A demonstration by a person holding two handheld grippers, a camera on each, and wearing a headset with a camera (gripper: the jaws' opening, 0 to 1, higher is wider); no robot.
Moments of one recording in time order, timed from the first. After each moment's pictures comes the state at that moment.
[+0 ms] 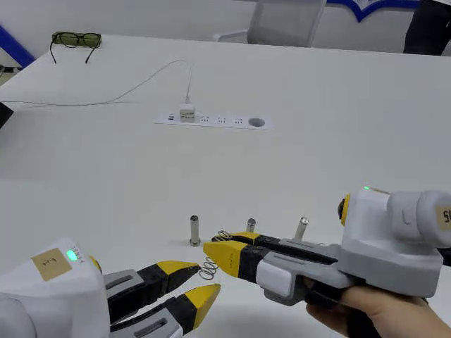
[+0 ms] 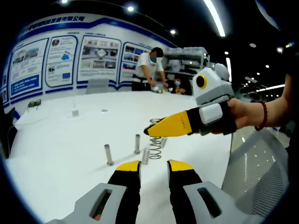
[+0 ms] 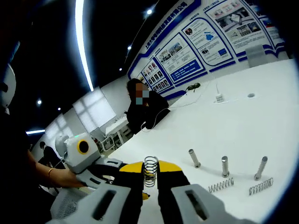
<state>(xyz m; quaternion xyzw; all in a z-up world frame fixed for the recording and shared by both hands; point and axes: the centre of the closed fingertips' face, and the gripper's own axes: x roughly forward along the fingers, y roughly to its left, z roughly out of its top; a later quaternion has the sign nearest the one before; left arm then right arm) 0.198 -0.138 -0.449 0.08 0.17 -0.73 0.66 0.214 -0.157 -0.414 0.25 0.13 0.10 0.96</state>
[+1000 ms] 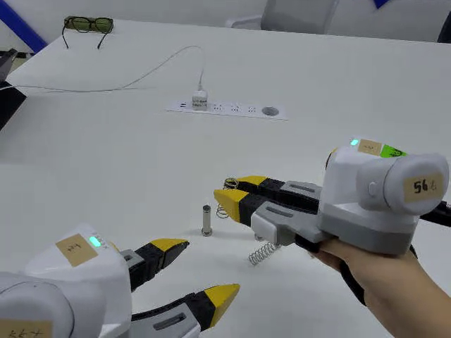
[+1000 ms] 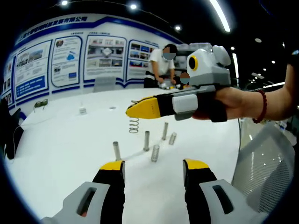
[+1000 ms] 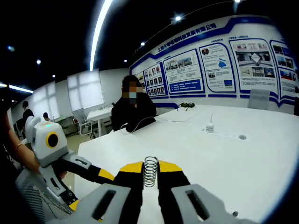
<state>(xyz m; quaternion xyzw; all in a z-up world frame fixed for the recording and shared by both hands) 0.212 -0.139 -0.457 0.10 0.17 -0.70 0.68 0.260 -0.197 -0.410 0.08 0.12 0.05 0.99</state>
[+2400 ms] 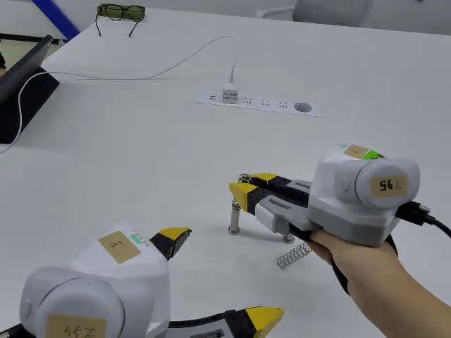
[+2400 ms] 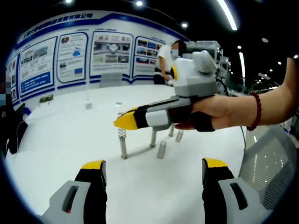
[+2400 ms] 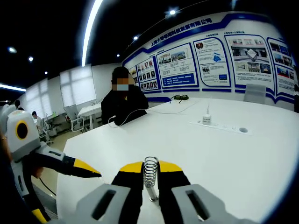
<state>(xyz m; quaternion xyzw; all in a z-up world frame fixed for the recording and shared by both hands) 0.223 -0.139 -0.466 0.11 0.19 -0.68 0.70 0.301 -0.212 -0.452 0.07 0.15 0.02 0.99</state>
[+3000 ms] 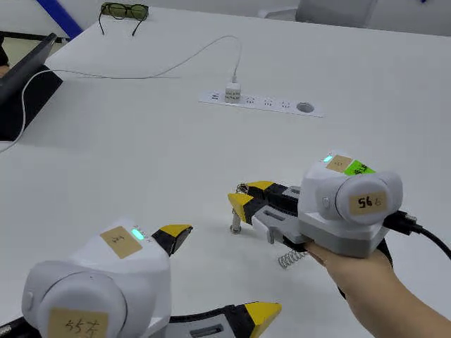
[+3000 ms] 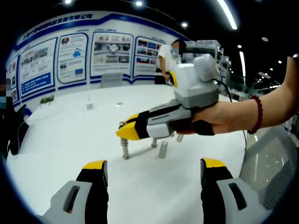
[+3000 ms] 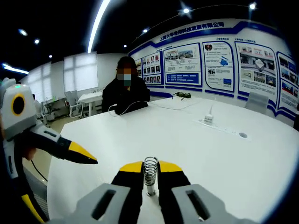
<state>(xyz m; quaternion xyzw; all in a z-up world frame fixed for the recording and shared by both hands) 0.226 -0.137 -0.465 0.11 0.18 -0.68 0.70 0.300 -0.205 -0.468 0.01 0.17 0.02 0.98</state>
